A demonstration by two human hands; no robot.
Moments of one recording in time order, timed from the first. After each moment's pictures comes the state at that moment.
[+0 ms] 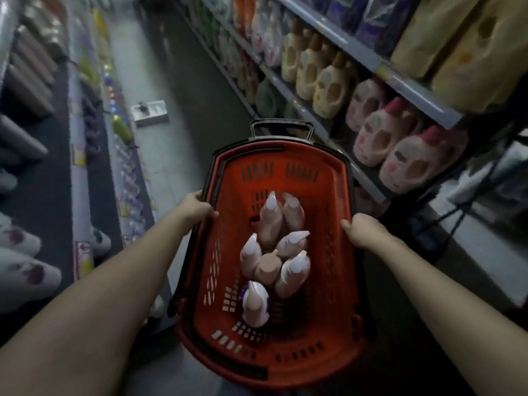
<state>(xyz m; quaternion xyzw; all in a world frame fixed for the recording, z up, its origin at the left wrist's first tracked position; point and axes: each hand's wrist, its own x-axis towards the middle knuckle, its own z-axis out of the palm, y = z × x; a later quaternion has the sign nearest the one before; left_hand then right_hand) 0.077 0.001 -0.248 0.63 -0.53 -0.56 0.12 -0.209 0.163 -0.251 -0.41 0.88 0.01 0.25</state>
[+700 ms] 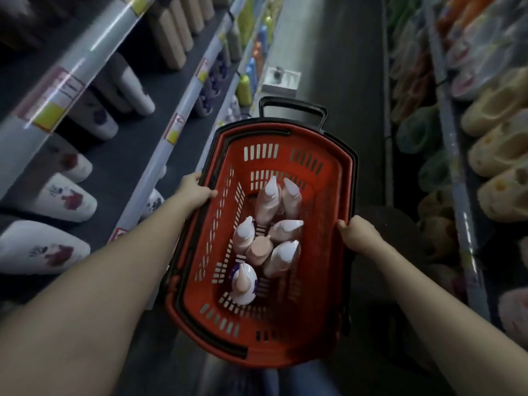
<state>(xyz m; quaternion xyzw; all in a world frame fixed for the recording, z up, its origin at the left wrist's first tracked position) 0.147 -0.219 -0.275 0.80 -0.32 -0.44 0.25 -0.175 -0.238 -0.327 -0.57 0.74 0.08 0.34</state>
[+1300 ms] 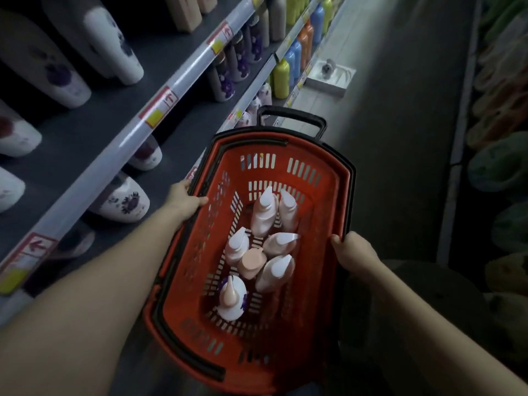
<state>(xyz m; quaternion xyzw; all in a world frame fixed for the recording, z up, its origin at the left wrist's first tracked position) 0.159 -0.311 -0.452 0.86 -0.22 -0.35 0.30 -0.148 -0.385 -0.499 -0.63 0.67 0.10 0.39</state>
